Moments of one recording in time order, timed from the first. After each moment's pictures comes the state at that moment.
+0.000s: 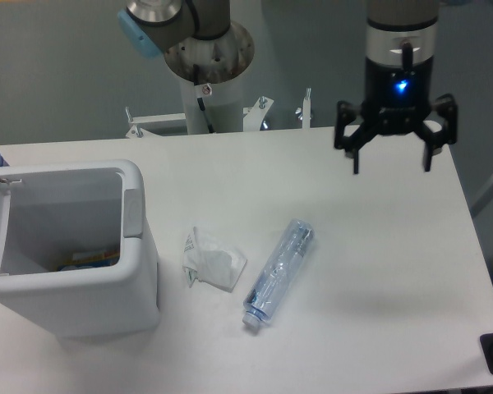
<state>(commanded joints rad) 2.75 -1.73 -1.40 -1.25 1.50 1.09</state>
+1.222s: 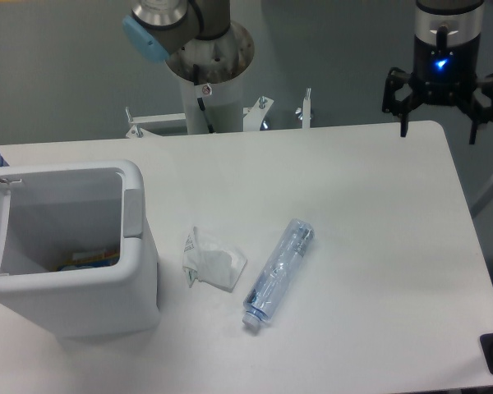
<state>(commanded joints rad) 2.79 -1.73 -1.40 -1.24 1.51 1.19</state>
